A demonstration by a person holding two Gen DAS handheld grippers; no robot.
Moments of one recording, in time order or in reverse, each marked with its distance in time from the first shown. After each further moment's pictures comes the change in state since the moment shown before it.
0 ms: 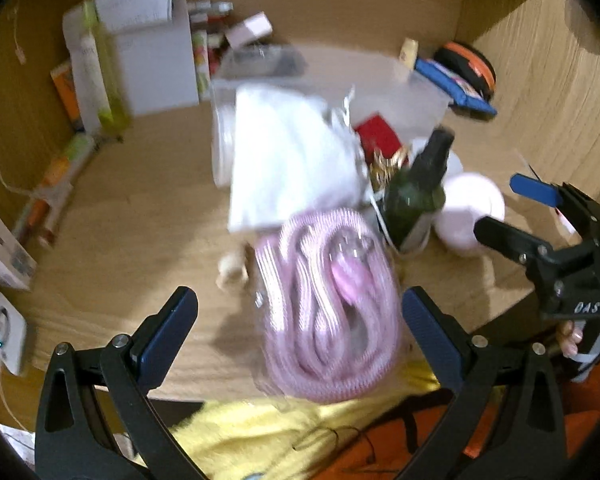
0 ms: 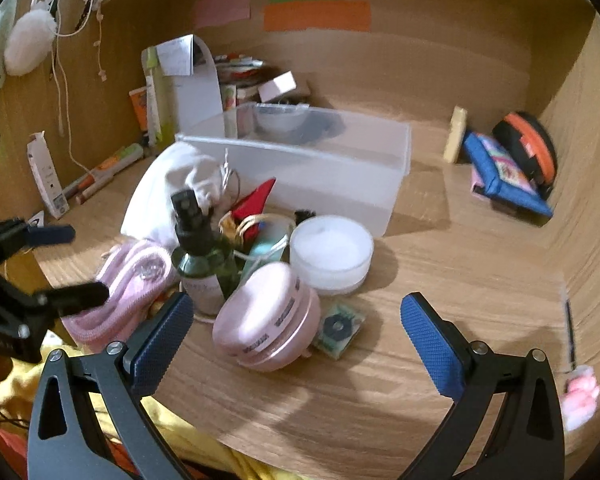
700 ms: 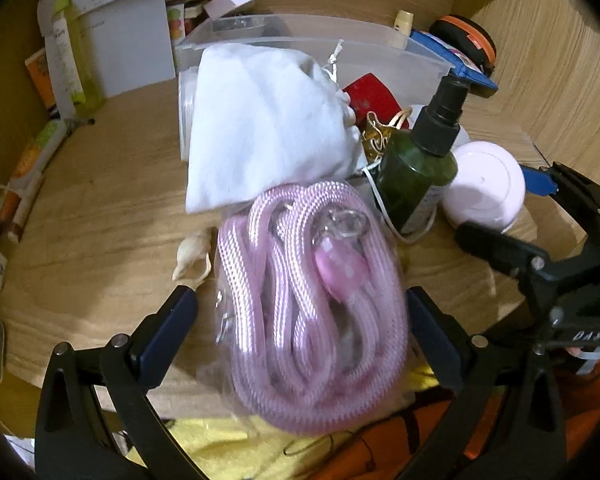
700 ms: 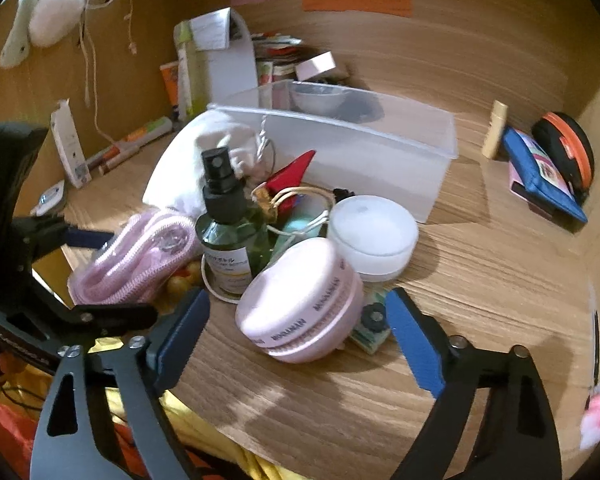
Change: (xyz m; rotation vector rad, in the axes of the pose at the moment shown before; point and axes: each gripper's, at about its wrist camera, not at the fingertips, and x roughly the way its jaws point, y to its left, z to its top) left arm 0.028 -0.014 0.001 0.037 0.041 -0.001; right arm 0.017 0.019 -0.006 -0.118 0.038 0.077
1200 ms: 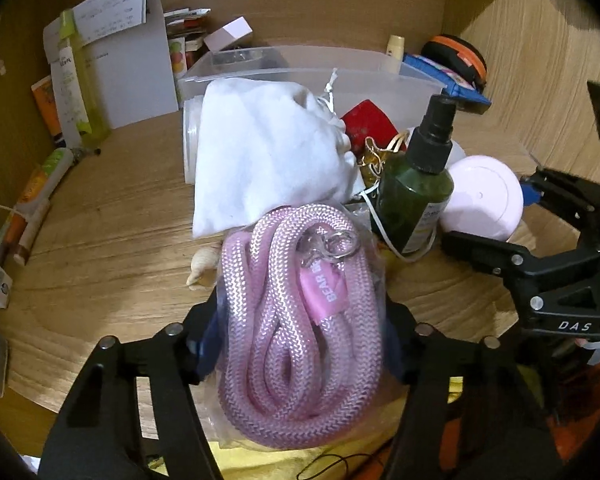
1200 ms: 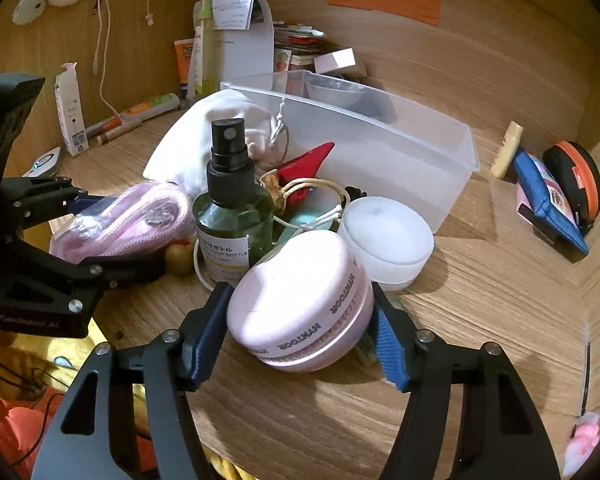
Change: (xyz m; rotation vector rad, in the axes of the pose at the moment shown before) left arm -0.005 0.009 -0.003 0.025 -0.122 -0.009; right arm 0.009 0.008 -0.002 -0.076 0.008 -0.008
